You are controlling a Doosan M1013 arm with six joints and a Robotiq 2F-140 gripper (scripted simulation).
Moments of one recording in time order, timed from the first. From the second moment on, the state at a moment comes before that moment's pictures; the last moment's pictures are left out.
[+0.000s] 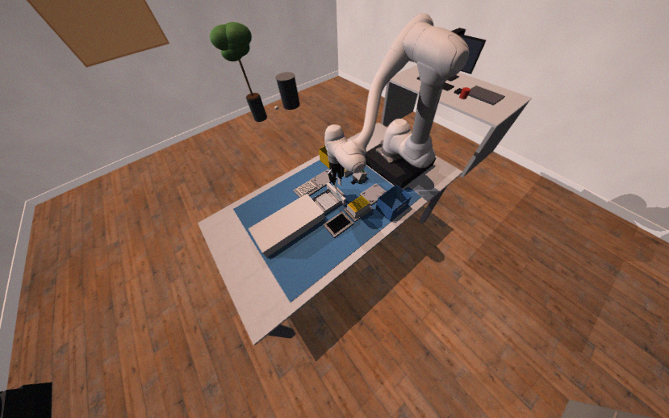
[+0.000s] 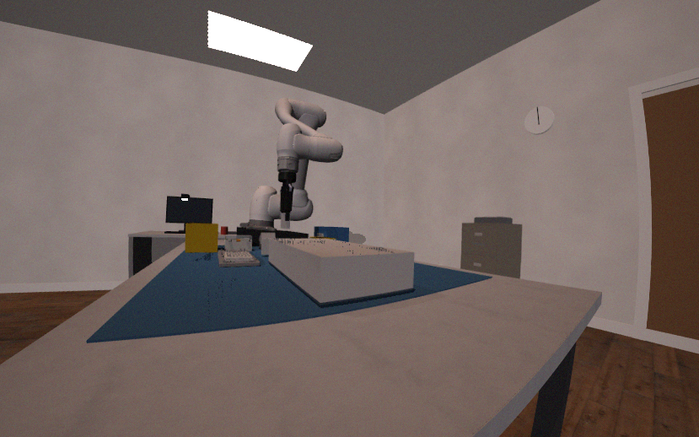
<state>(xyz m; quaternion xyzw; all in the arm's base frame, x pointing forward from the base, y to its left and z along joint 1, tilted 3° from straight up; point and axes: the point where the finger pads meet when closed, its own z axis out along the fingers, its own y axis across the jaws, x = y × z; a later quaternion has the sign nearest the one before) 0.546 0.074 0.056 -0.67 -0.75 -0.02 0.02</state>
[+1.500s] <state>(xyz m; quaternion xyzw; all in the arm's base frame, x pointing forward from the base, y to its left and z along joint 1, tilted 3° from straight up) 0.482 0.068 0.042 -0.67 -0.75 -0.02 0.02</state>
